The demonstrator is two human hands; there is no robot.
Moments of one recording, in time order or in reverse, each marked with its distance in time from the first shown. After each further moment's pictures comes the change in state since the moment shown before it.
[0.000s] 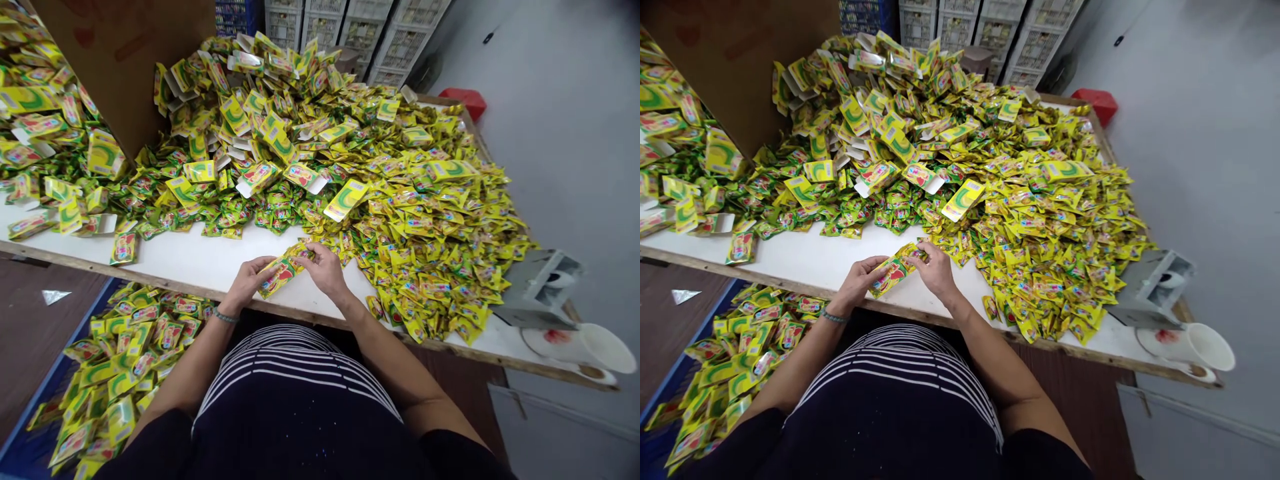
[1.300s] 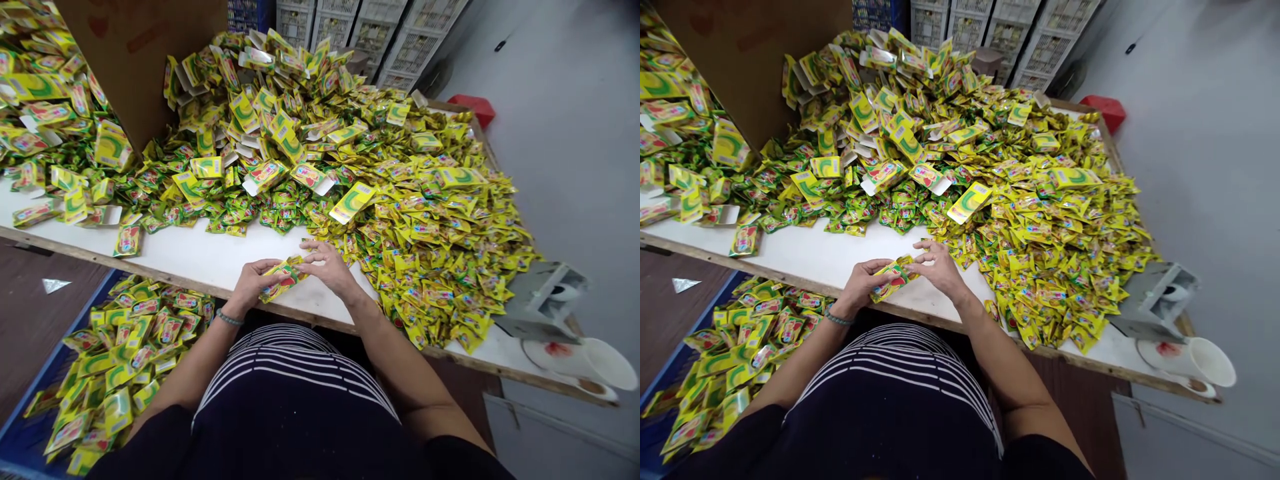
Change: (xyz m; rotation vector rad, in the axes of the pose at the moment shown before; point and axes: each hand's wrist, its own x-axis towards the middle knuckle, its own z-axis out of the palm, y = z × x) left_hand -0.009 -0.006 0.010 -0.160 0.096 -0.067; right_hand 0.008 -0.008 -0.018 0.031 -0.344 0.064
